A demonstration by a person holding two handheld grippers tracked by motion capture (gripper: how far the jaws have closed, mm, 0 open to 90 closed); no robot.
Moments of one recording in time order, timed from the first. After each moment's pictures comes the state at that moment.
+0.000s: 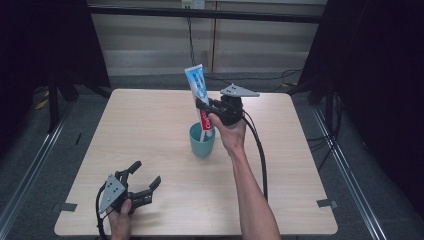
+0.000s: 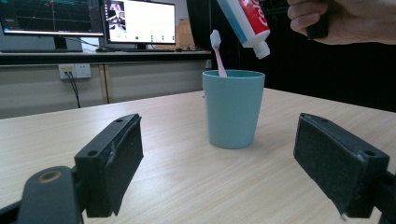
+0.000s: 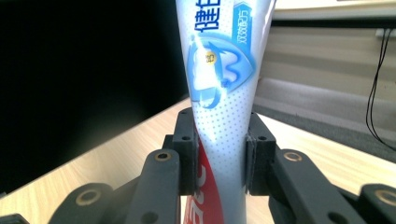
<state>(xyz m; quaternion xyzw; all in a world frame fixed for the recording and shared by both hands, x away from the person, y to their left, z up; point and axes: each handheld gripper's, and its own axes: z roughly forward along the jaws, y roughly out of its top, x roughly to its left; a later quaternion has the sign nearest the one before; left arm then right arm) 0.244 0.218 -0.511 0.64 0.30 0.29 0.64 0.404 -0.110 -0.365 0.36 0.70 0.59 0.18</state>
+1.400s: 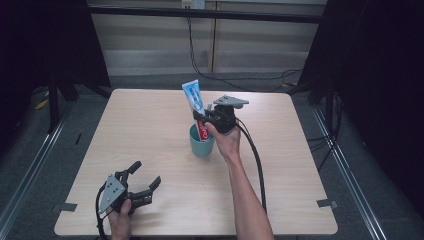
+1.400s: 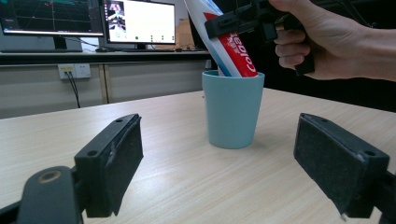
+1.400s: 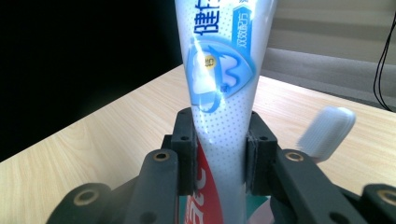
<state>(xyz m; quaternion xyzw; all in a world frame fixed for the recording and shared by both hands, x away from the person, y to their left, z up) 0.244 0.219 -0.510 0.65 0.30 0.29 0.64 0.415 -0.101 -0.412 0.38 0.72 0.56 0.15</state>
